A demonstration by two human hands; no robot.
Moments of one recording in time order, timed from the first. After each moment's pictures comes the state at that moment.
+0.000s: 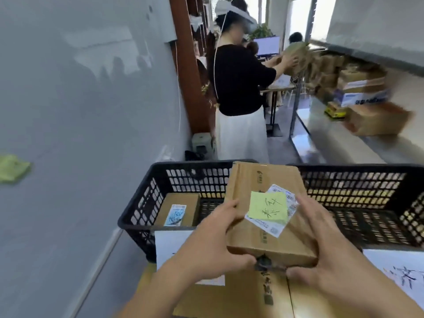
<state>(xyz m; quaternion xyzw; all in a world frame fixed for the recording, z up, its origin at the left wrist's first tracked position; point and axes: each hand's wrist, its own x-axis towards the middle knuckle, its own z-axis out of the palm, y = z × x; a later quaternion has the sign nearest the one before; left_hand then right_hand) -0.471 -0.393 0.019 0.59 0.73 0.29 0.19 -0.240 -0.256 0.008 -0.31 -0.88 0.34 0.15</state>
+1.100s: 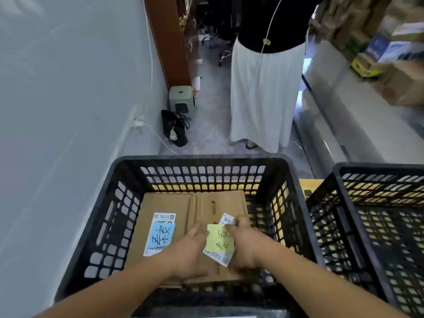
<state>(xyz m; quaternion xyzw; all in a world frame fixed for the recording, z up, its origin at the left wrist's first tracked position) -0.720 -0.266 -0.187 0.54 0.75 -0.05 0.38 -0.561 -0.133 -0.193 -0.33 -0.86 0.29 -0.26</state>
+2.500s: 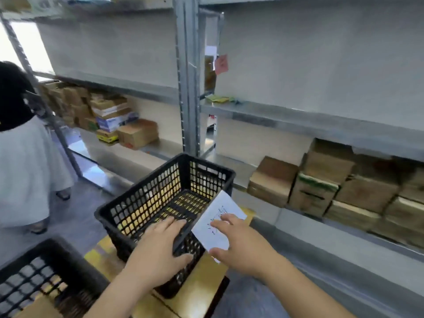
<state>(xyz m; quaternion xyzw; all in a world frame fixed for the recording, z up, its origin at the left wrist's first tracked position) -0.387 -0.214 -0.007 0.86 0.47 0.06 0.19 -0.170 -0.297 -0.002 -0.72 -0.65 0.19 0.13</state>
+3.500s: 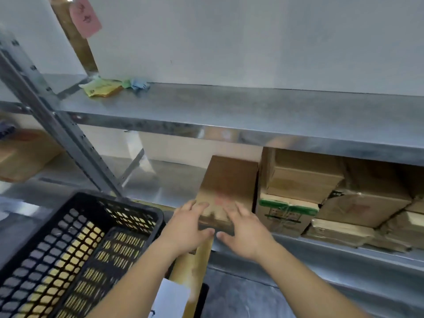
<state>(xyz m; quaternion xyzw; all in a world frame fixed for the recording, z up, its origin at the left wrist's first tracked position) 0.024 0.004 -0.102 0.91 0.33 -0.06 0.23 0.163 -0.139 -0.104 -0.83 -0.46 0.29 0.12</state>
